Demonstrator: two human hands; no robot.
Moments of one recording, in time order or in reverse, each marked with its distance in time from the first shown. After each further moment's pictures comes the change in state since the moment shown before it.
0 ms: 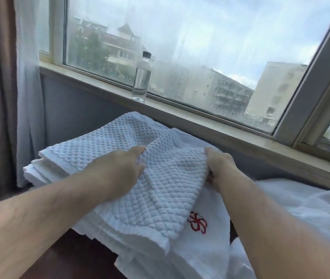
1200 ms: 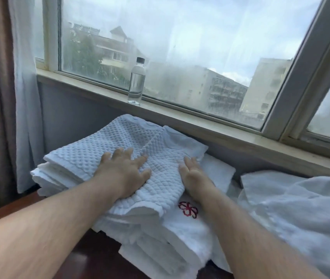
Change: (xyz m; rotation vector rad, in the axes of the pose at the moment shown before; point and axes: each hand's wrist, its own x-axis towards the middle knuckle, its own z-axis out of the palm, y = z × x) left_hand 0.019 -0.001 0.025 0.353 -0.058 0.048; right_hand -0.031 0.048 0.003 -0.794 -0.231 -0.440
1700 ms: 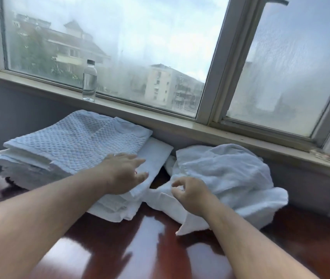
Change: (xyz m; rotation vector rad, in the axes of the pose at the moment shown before) left_hand -0.110 0.117 -0.024 -0.088 -0.035 0.363; right_hand -0.203 0.094 -0.081 -0.095 0.092 0.011
